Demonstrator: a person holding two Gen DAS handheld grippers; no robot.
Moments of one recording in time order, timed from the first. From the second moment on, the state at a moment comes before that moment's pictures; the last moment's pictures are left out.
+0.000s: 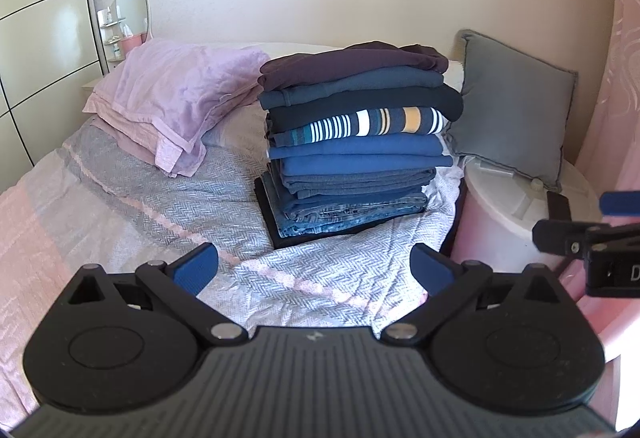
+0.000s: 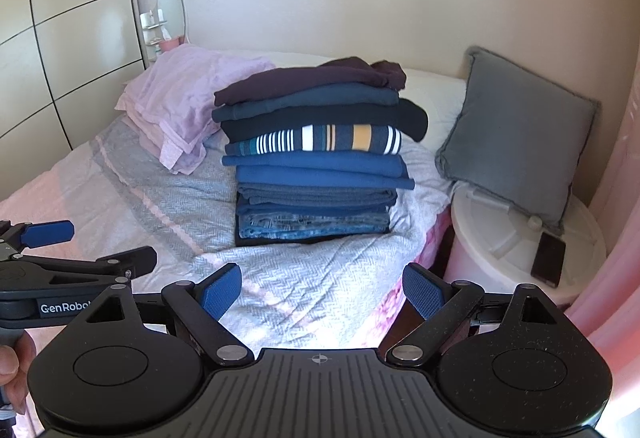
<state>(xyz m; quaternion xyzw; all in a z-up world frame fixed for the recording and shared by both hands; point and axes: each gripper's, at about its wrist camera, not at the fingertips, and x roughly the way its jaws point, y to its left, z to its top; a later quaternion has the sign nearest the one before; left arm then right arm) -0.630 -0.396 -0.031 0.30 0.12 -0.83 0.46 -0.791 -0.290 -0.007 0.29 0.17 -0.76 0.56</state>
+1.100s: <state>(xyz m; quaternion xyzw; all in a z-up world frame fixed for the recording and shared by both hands) -0.708 -0.440 -0.040 0.31 0.12 -0.80 0.50 -0.874 -0.358 -0.030 0.30 0.18 -0.72 0.60</state>
